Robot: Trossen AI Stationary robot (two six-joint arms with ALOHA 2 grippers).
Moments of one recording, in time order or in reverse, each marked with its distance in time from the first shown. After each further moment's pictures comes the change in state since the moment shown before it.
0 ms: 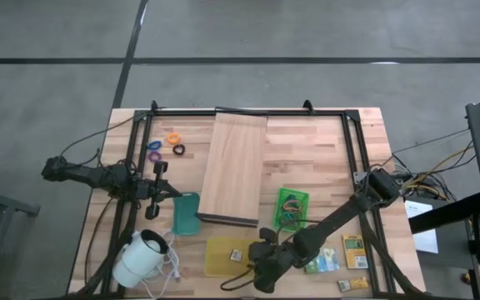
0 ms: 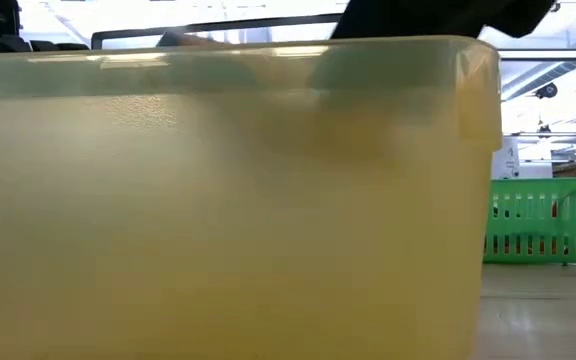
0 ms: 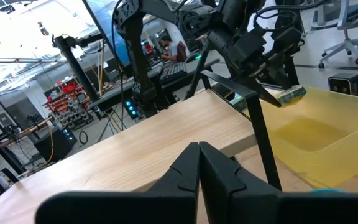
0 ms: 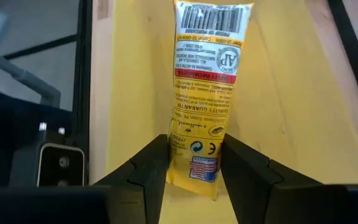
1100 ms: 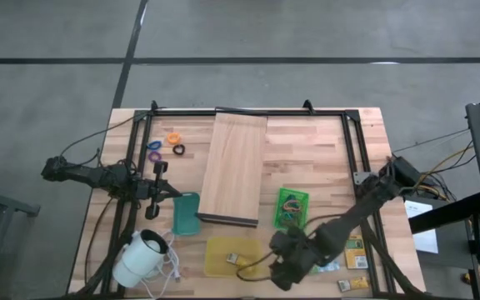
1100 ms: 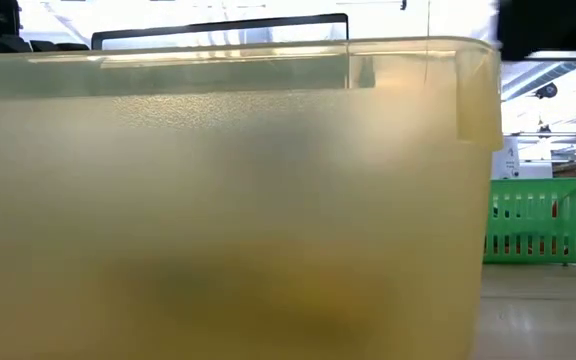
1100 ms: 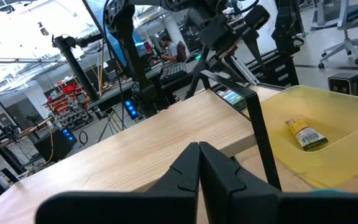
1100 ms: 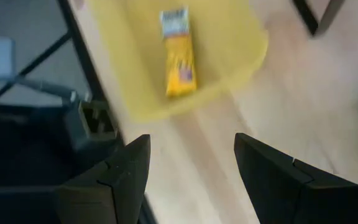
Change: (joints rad) left arm -0.001 0.000 0.000 0.000 0.000 0.000; right arm 0.083 -0.212 0.000 -0.375 -0.051 0.438
